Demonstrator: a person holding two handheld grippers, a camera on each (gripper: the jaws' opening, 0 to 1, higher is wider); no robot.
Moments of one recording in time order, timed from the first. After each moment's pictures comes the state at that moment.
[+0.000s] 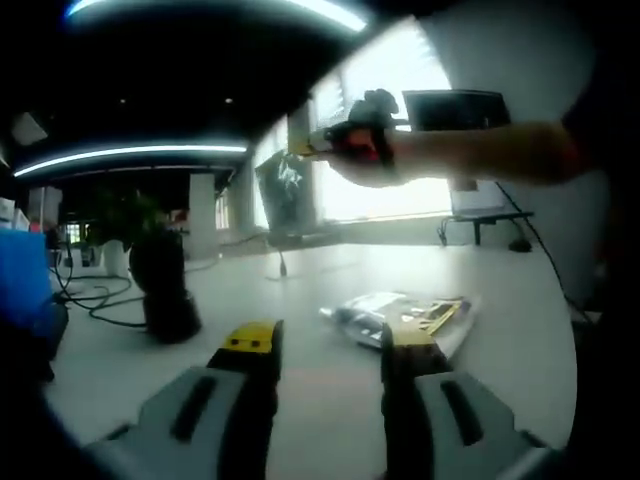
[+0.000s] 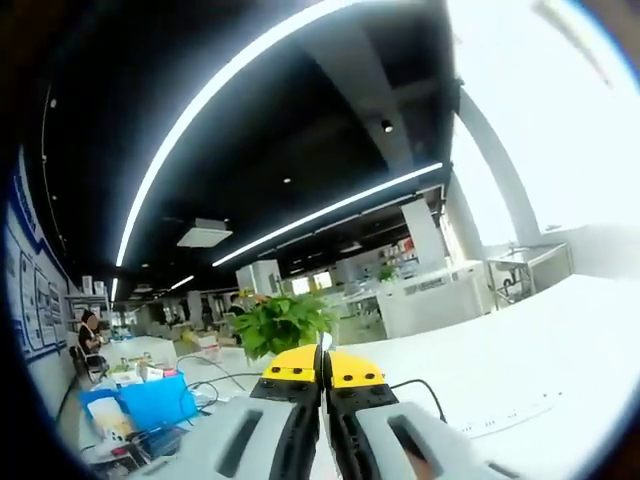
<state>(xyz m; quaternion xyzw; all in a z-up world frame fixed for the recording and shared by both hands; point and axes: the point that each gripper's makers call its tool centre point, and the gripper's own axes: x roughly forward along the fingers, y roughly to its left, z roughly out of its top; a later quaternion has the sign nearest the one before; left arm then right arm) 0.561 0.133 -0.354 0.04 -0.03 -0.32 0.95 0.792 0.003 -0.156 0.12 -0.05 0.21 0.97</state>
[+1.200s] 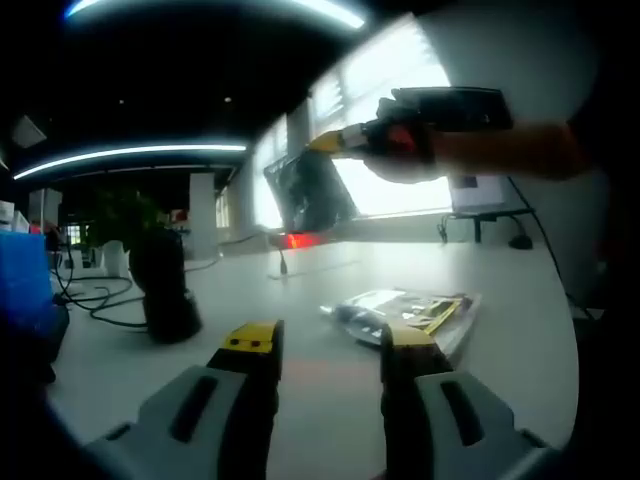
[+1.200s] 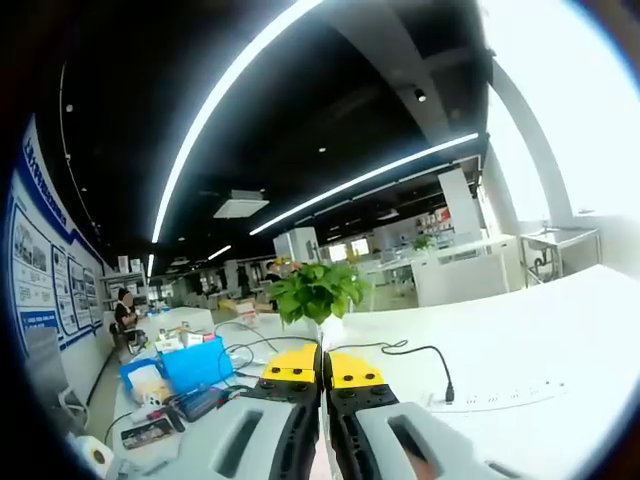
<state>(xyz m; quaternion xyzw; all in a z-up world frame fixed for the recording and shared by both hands) 0.560 0.132 -0.355 0.04 -0.02 -0.32 0.95 0.752 -0.007 -0.175 0.11 0.02 0.30 0.95</state>
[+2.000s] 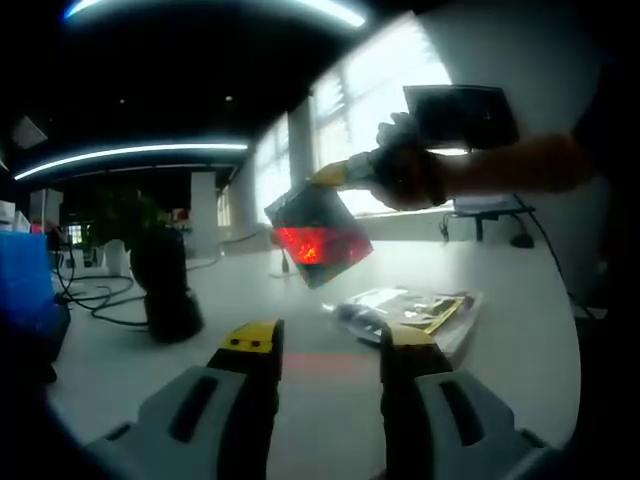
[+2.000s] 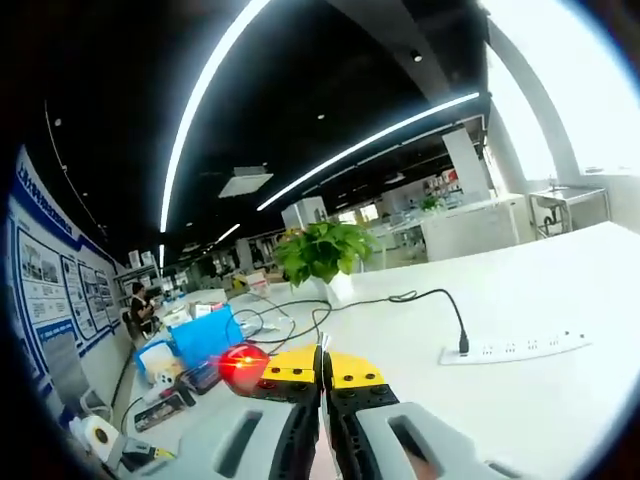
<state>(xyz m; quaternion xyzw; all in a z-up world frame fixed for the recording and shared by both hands) 0.561 0.133 -0.356 0.04 -0.02 -0.31 0.95 0.752 0.001 -0.240 0.13 0.09 0.33 0.93</state>
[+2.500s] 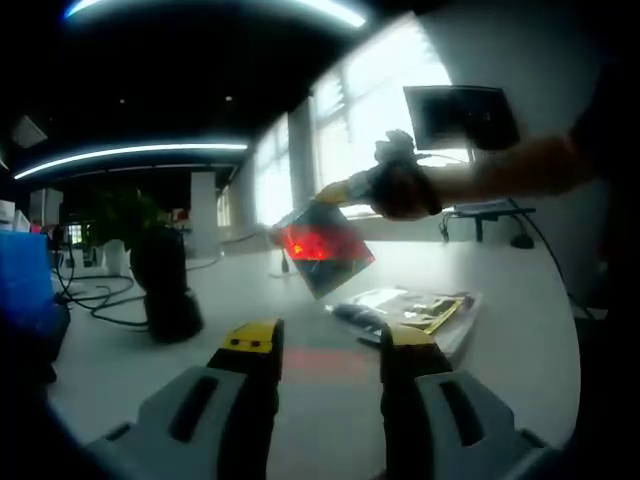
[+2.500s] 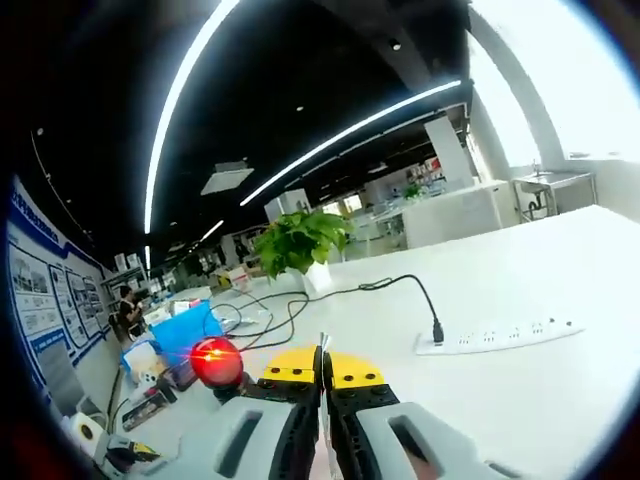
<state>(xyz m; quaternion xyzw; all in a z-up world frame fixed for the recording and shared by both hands) 0.563 0.134 -0.357 0.04 -0.02 -0.31 0.95 0.781 -0.030 -0.263 0.13 0.12 0.30 0.94</state>
